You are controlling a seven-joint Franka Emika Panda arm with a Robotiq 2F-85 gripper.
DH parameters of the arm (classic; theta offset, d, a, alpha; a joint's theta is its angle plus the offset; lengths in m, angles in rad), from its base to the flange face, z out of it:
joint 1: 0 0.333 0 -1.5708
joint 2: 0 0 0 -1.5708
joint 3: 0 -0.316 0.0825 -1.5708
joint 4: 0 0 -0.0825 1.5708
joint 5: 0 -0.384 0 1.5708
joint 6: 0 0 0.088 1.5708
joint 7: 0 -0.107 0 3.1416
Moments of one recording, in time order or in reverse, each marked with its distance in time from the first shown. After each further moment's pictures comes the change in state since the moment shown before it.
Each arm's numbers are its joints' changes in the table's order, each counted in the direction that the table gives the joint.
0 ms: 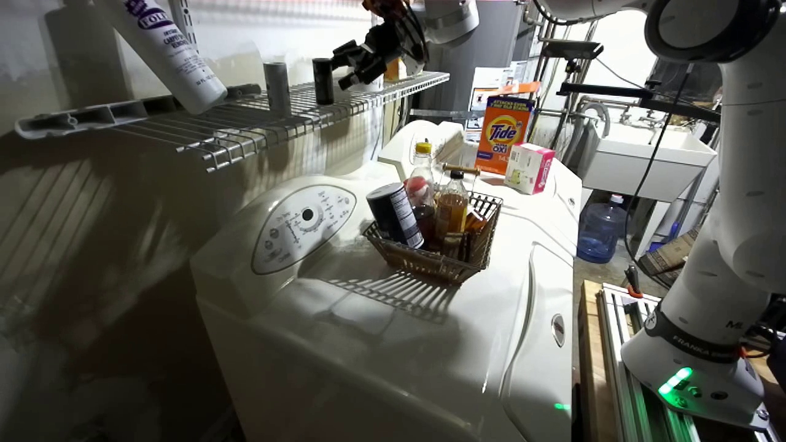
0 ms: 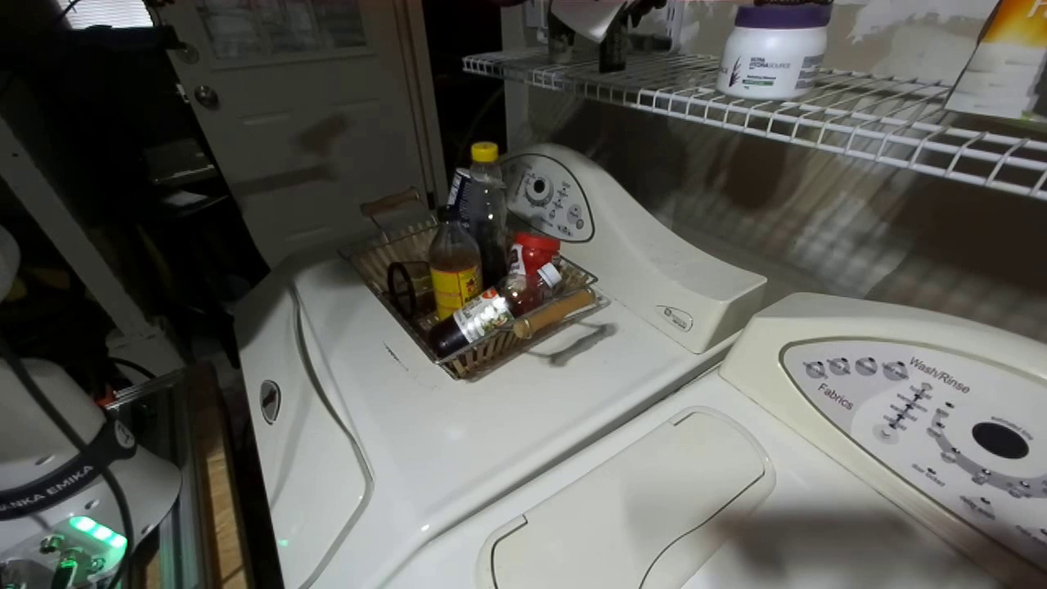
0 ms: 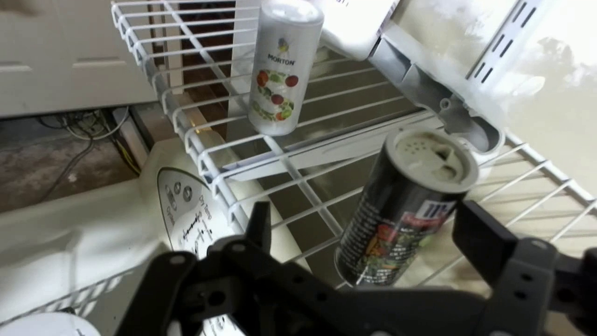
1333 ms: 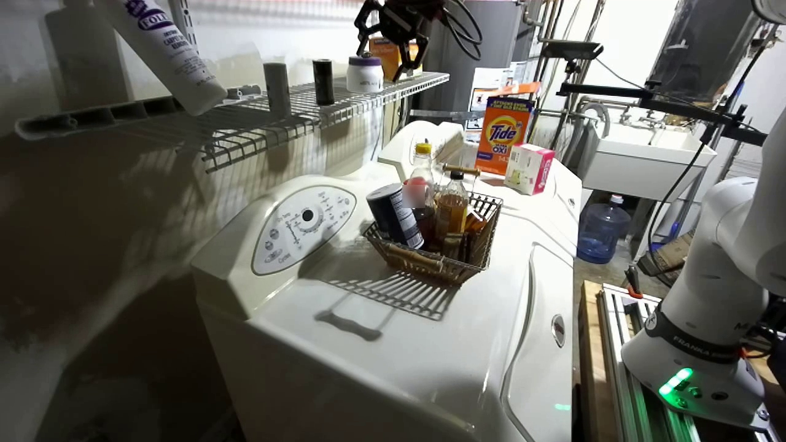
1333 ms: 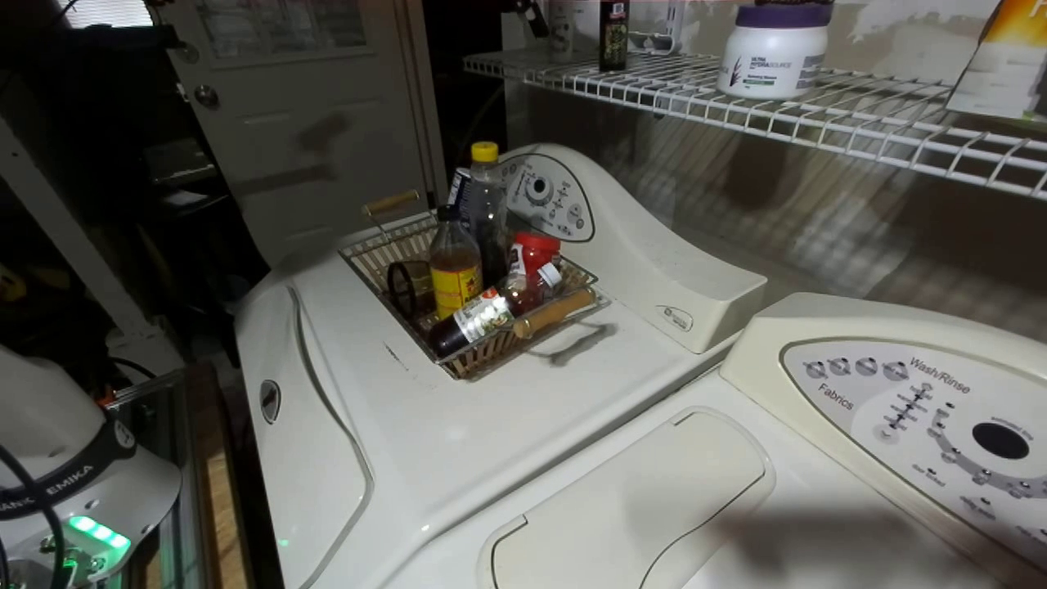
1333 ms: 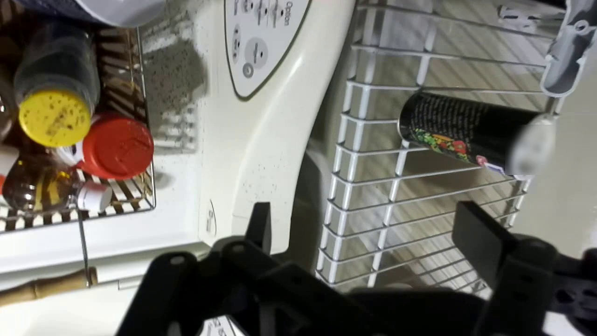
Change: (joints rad) arm 0.195 -0.346 -0.007 -0.242 1.171 -0.173 -0.072
